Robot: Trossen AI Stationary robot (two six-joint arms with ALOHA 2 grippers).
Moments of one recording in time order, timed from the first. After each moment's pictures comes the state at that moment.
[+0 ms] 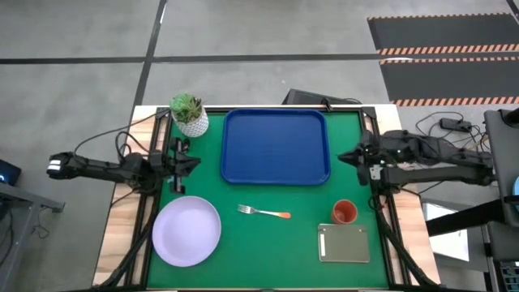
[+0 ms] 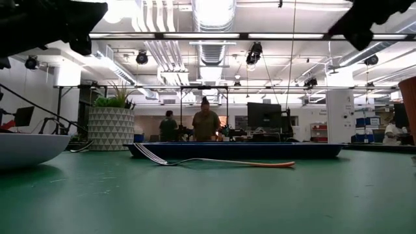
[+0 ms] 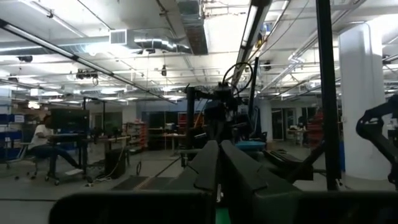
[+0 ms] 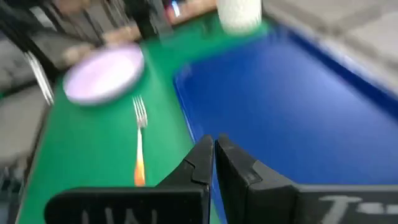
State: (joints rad) left arm -0.06 0.42 0.00 0.80 -0.15 0.07; right arm -0.09 0.62 0.77 -0.77 0.03 0.33
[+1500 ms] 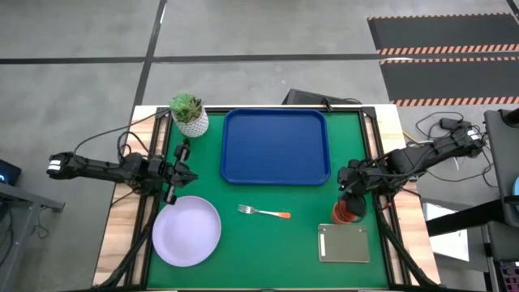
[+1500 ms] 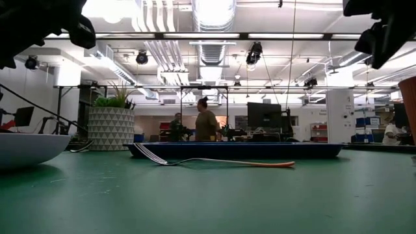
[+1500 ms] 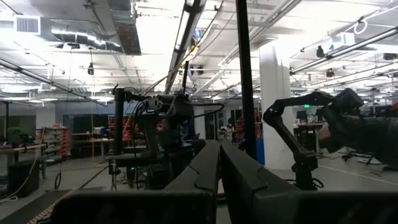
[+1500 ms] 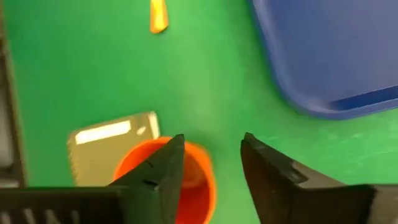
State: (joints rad) left arm -0.06 0.42 0.01 0.81 0.14 -0.02; right arm 0.35 0.95 0.86 -1.01 0.02 0.61
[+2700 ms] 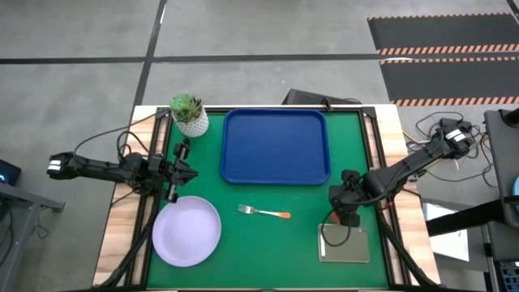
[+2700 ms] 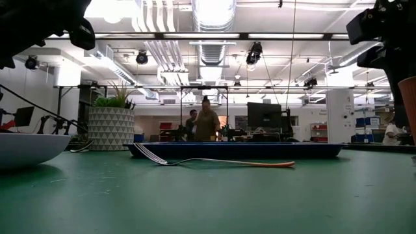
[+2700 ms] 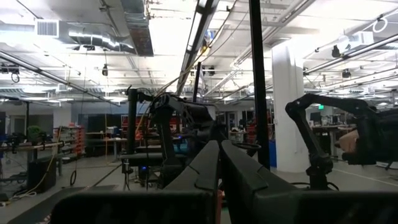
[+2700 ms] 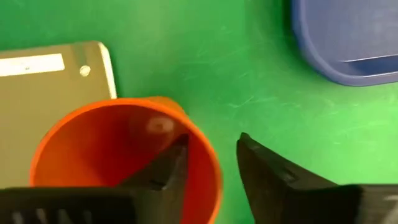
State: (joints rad) left arm -0.06 0.42 0.01 0.81 0.09 -0.01; right arm 0.46 1.25 0.86 -1.08 0.07 0.58
